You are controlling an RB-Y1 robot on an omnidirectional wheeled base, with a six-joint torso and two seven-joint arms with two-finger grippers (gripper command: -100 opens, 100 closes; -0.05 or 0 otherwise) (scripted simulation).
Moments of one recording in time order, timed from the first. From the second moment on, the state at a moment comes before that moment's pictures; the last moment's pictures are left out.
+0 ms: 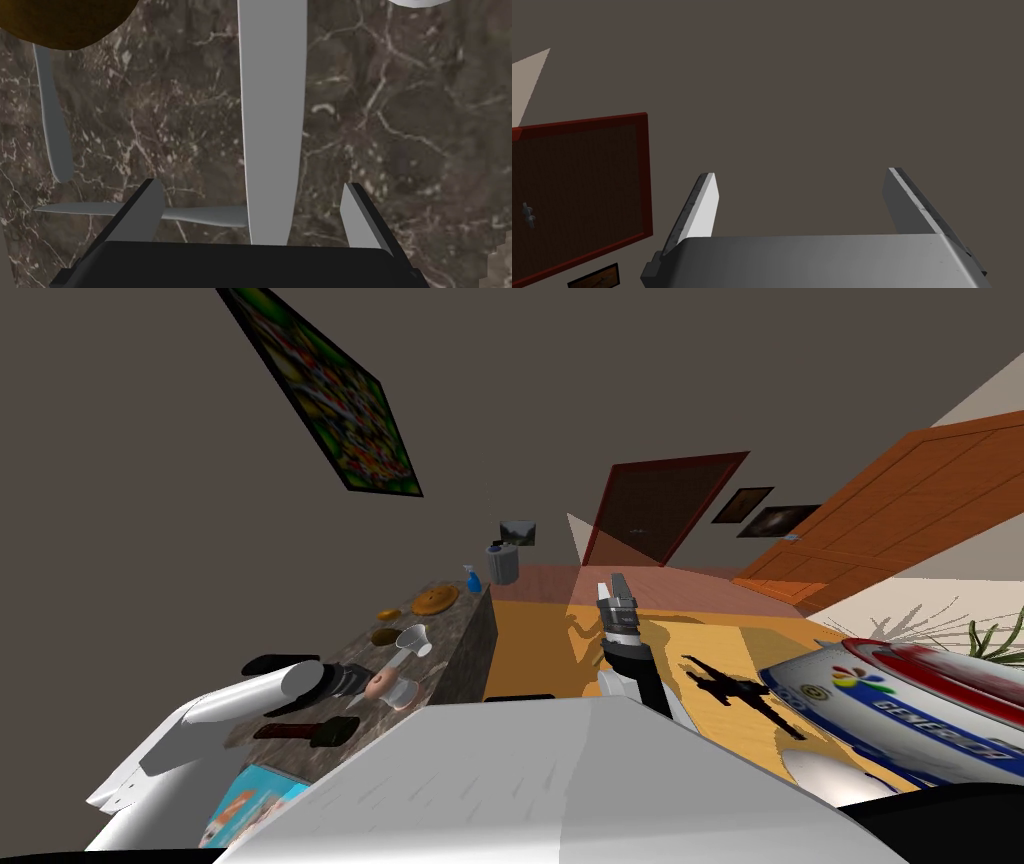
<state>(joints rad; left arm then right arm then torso) 0.32 0.64 0.62 -1.82 0.71 1.41 0.82 0.51 0.01 -0.03 -2.23 0.10 -0.53 0.09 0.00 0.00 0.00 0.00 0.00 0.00</state>
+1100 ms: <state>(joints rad) 0.35 0.64 0.53 -1.79 0.70 1.41 0.96 0.51 0.01 -0.03 -2.23 0.10 -0.53 0.09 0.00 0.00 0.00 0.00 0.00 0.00</state>
